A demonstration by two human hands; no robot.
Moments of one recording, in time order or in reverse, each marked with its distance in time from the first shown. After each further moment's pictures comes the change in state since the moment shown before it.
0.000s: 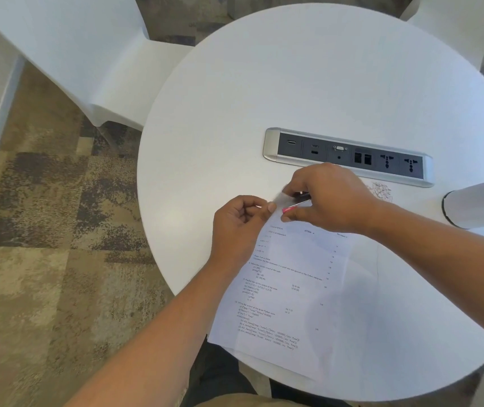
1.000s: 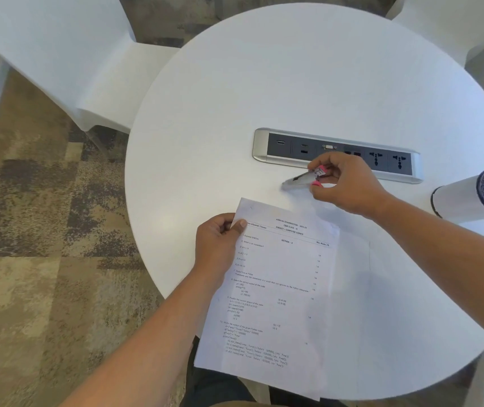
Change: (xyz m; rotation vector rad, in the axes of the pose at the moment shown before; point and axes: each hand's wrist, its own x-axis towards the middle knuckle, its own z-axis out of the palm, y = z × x) left_hand 0.003 -0.027 -0.016 0.047 0.083 -0.225; right_hand -0.006 0.073 0.023 0.651 0.257 0.364
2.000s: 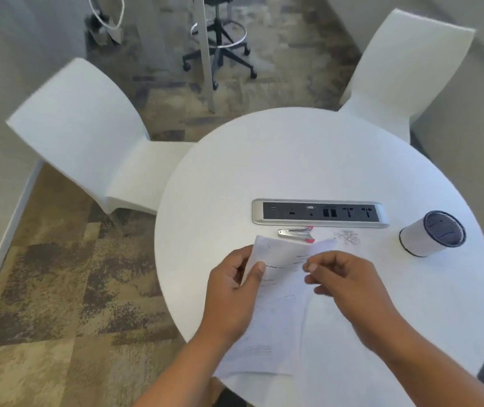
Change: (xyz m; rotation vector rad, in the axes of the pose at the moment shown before) left_hand -0.107 0.116 -0.016 0.168 -0.204 0.454; right_hand -0.154 -0.129 0.006 0.532 0.249 0.315
